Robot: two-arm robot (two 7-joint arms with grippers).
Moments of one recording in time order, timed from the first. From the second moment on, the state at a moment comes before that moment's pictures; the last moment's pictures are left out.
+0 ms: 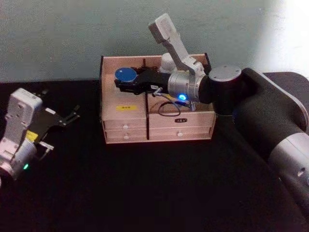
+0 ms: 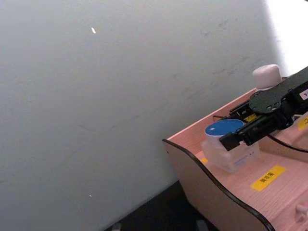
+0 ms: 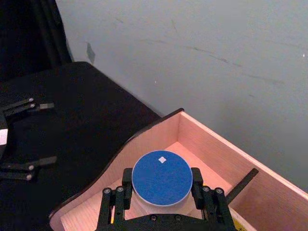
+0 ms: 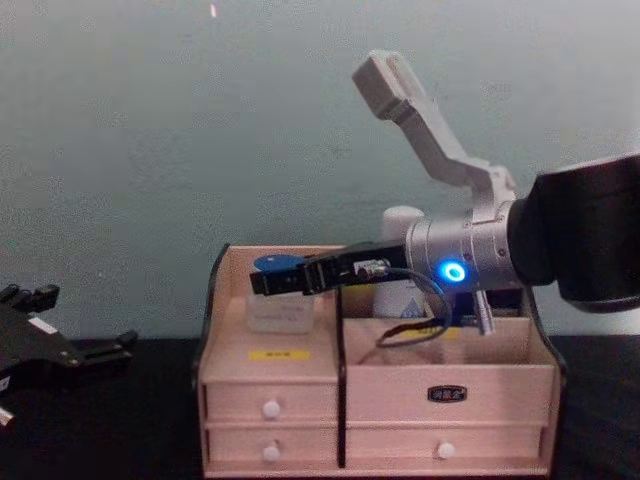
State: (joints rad) left arm -0.20 0.60 0.45 -1.41 -0.25 -0.12 0.03; right arm 0.85 0.05 -0.57 -0.73 0.27 0.17 0.57
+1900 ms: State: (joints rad) left arm -0.20 0.60 0.45 -1.41 -0.25 -0.12 0.03; right arm 0.77 0.11 -0.53 -0.93 0.31 0.19 0.58
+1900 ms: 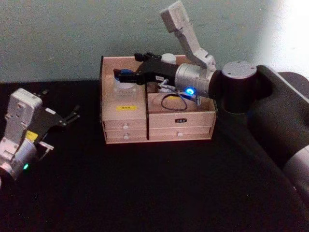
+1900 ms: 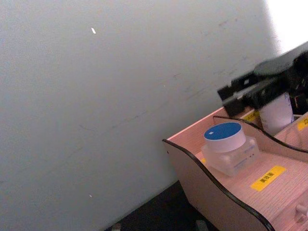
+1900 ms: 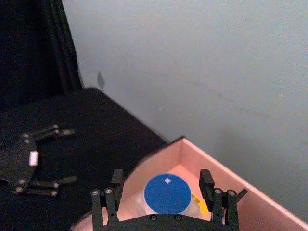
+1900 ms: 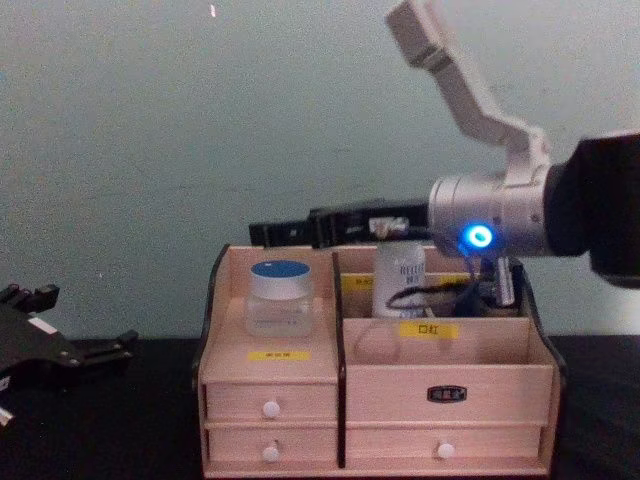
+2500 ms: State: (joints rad) left arm -0.20 0.60 0.45 -1.41 -0.25 -0.12 0.03; right arm 0.66 0.24 -0.46 -1.24 0.40 0.19 0.51
